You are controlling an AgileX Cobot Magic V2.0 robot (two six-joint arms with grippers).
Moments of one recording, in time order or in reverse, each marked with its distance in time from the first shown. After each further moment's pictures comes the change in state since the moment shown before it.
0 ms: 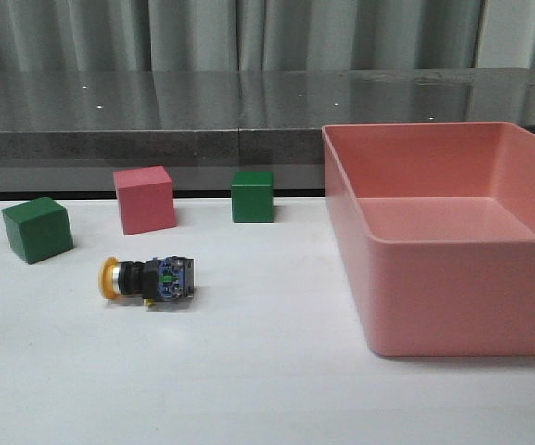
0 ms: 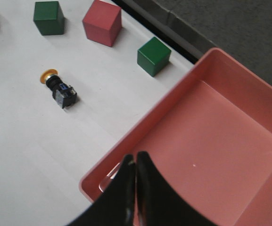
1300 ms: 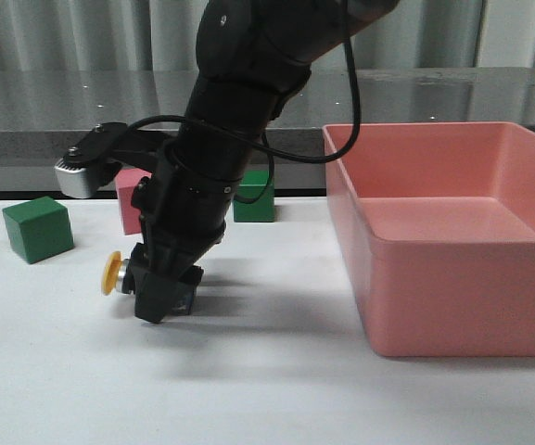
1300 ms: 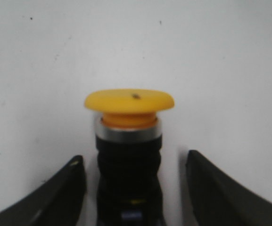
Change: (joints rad) left arm 0.000 0.000 0.000 0.000 0.000 0.000; right arm 0.477 0.891 -0.155 0.007 -0.430 -0.515
